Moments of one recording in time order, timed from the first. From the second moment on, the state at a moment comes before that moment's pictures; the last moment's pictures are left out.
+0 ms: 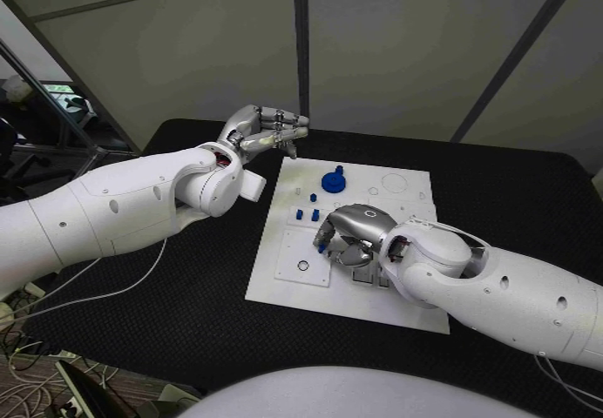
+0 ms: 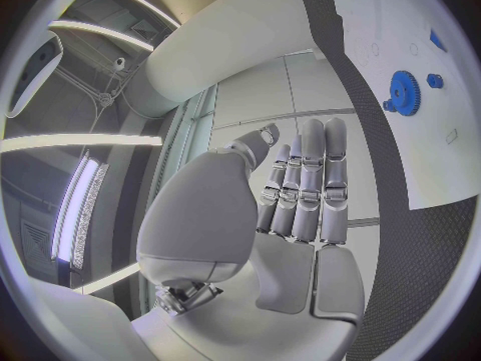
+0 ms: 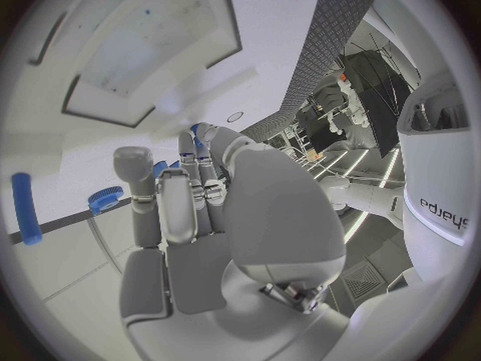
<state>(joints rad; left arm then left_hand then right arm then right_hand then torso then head) 1.15 -0.81 0.09 1.40 -0.27 -0.31 0.34 1.39 -0.14 0.42 0.00 0.15 0.95 0.21 0.13 0.07 1.01 0.14 0.28 0.10 1.11 0.05 0.87 0.37 0.20 1.04 0.14 0.54 0.98 0.98 -0.62 0.06 1.60 -1.74 -0.18 -0.15 1.39 -0.14 0.44 0.01 0.26 1.07 0.16 0.07 0.07 1.14 0.10 0.09 0.08 1.46 0.01 1.35 1.25 0.13 1.17 0.11 1.19 0.93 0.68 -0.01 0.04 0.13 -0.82</state>
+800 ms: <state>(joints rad) 1.15 -0.81 0.09 1.40 -0.27 -0.31 0.34 1.39 -0.14 0.42 0.00 0.15 0.95 0.21 0.13 0.07 1.00 0.14 0.28 0.10 1.11 0.05 0.87 0.37 0.20 1.04 0.14 0.54 0.98 0.98 -0.78 0.10 1.74 -1.74 -0.30 -0.15 1.39 -0.16 0.30 0.03 0.25 0.95 0.16 0.07 0.07 0.97 0.11 0.16 0.08 1.46 0.03 1.34 1.20 0.13 1.13 0.13 1.12 0.85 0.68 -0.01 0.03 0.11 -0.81</state>
